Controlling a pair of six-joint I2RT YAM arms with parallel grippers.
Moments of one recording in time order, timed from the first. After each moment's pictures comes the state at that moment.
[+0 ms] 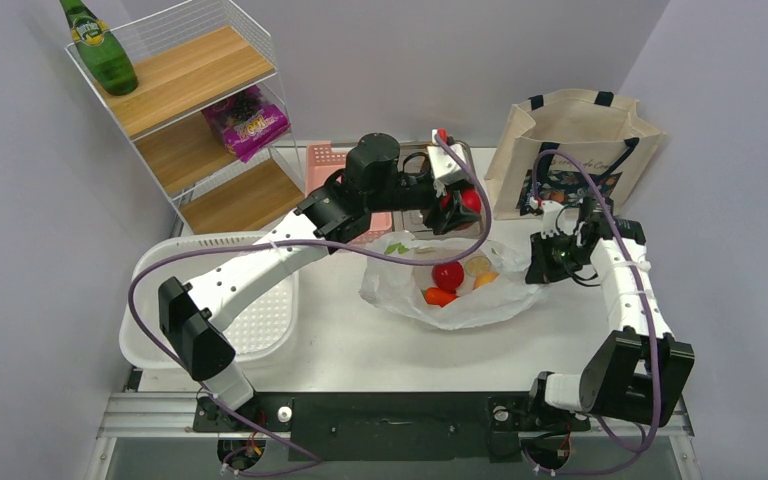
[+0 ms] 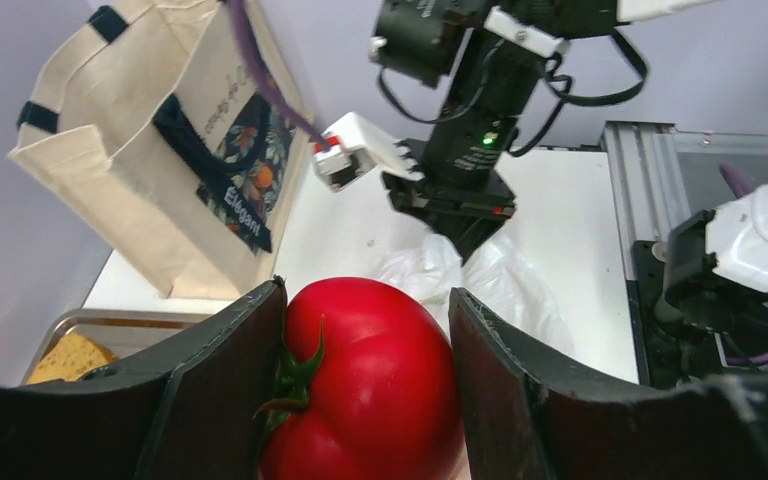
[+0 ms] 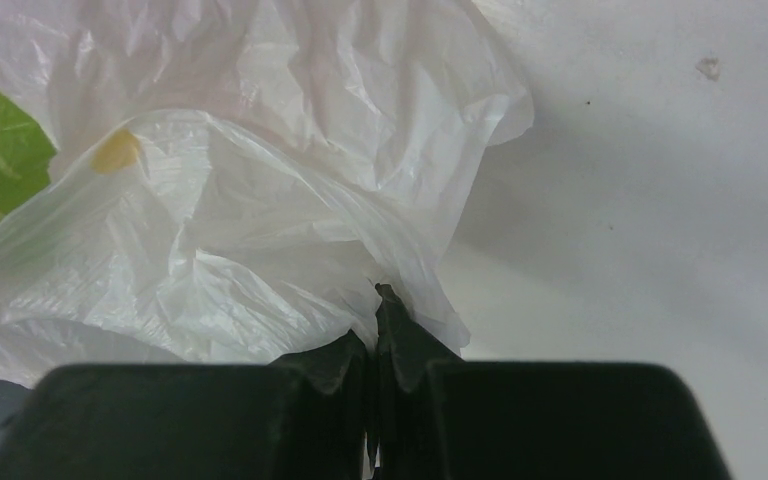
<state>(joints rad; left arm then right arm) -0.88 1.66 1.71 -0.18 0.53 0.17 -0.18 1.31 1.07 -1.04 -0.49 -0.47</state>
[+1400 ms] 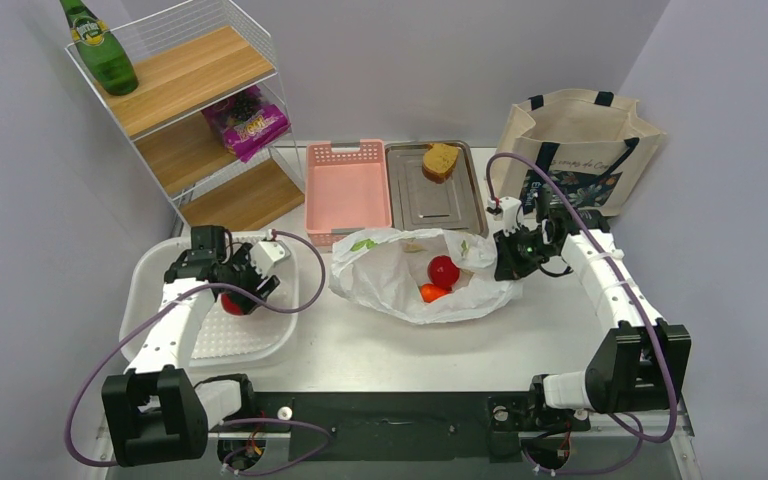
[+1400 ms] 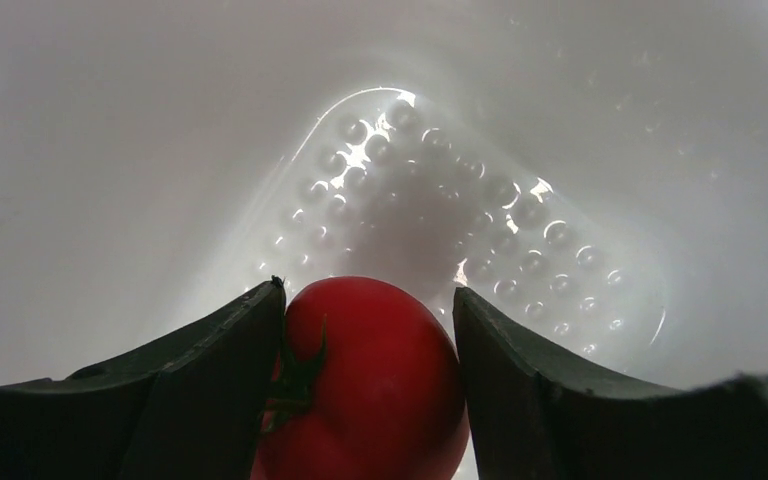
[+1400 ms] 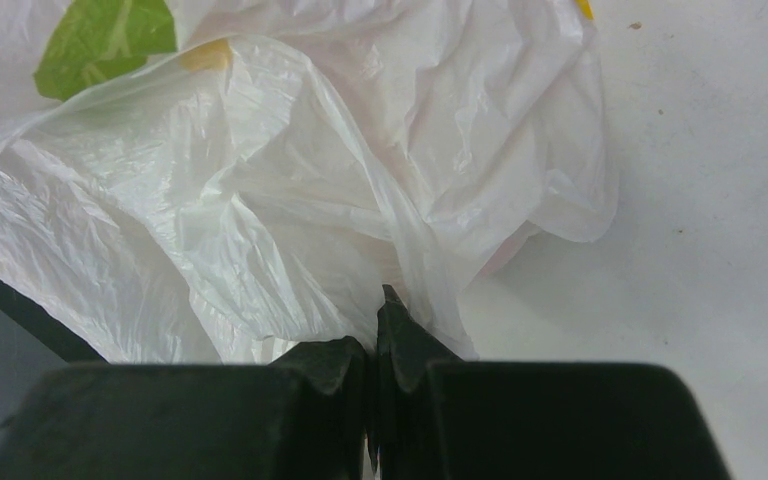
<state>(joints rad) 0.09 1.13 0.76 -0.76 0.35 0.91 0.05 1.35 1.11 -1.00 -0.48 -0.44</state>
